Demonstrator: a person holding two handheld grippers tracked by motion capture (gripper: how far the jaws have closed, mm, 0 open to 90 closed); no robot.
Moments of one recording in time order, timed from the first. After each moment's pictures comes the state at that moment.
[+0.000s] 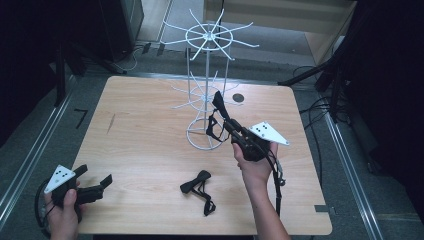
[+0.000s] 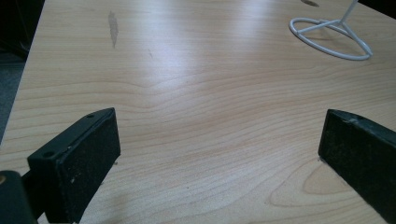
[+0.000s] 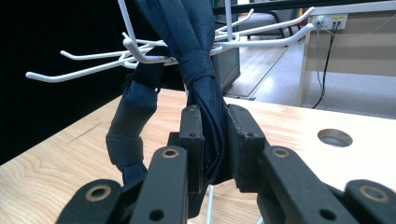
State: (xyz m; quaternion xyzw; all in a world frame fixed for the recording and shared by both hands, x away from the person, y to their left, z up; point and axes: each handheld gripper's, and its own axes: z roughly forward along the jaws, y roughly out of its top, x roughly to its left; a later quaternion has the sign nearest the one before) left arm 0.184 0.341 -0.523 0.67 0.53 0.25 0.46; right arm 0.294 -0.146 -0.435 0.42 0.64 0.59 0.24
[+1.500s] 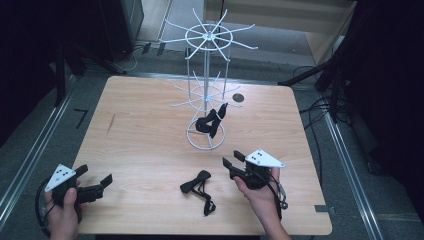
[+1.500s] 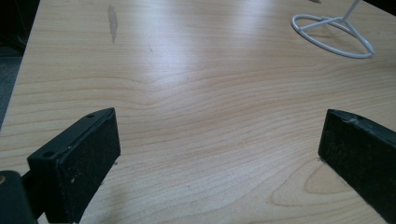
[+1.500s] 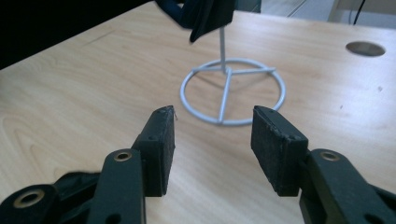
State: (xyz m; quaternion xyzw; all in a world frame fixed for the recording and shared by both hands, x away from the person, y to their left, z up) left arm 0.187 0.342 -0.523 0.67 0.54 0.24 0.45; right arm 0.247 -0.160 -0.490 0.41 0.74 0.51 0.18
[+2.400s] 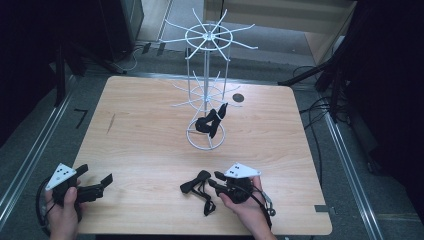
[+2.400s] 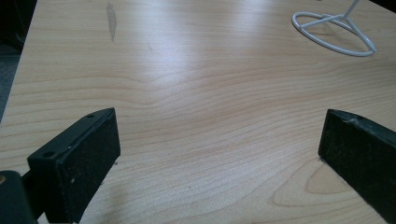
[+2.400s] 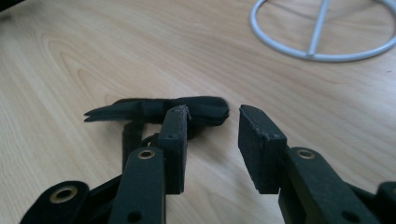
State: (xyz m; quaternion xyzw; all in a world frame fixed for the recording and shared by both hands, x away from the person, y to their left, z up) left arm 0.188 0.342 -0.523 0.67 0.54 0.24 0.45; right arm 0.228 -0.121 -0.524 0.37 0.80 0.46 0.10
